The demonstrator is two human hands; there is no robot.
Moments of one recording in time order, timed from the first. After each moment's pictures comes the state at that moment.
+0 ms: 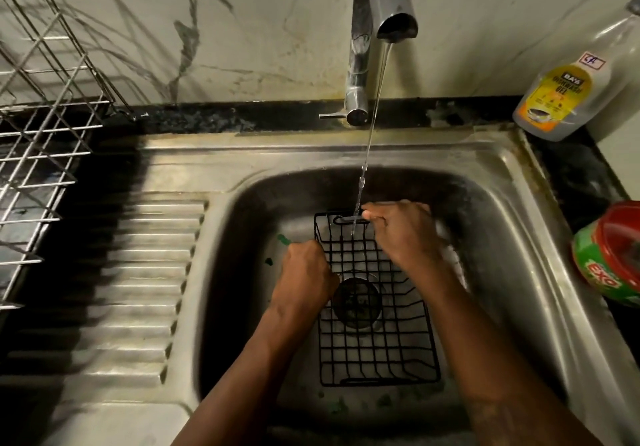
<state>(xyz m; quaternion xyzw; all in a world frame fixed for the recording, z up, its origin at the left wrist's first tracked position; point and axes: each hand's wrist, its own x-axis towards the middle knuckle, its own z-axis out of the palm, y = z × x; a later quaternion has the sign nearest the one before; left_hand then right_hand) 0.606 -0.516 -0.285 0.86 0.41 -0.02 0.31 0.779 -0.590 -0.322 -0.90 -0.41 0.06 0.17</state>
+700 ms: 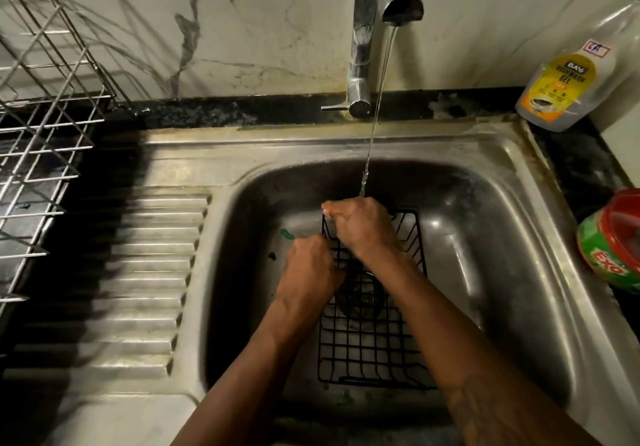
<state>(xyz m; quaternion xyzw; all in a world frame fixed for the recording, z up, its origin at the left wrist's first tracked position) 0.606 -0.520 -0.283 0.87 0.40 -0.02 0.30 0.733 -0.549 -0.324 -0.83 -0.49 0.10 0.27</state>
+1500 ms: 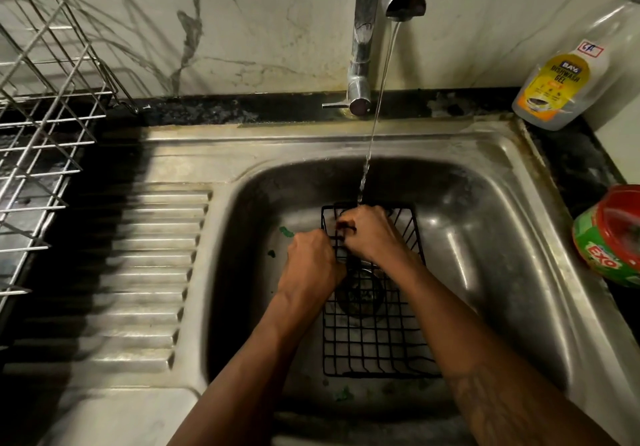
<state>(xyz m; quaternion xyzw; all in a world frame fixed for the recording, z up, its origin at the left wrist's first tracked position) 0.605 -0.522 -0.270 0.86 0.41 -0.02 0.31 0.742 -0.563 -0.343 -0.86 -0.42 0.22 0.20</state>
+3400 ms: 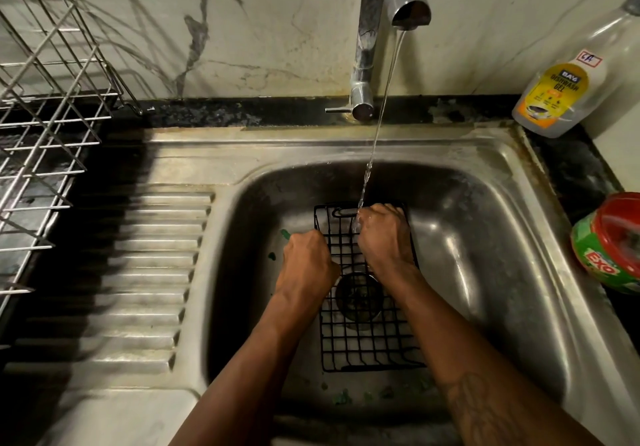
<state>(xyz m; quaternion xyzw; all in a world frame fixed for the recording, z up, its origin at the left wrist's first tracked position) 0.607 -0.512 -0.290 0.84 0.45 -0.03 0.29 0.748 -0.571 -0.371 -0.88 -0.44 -0.06 0.18</state>
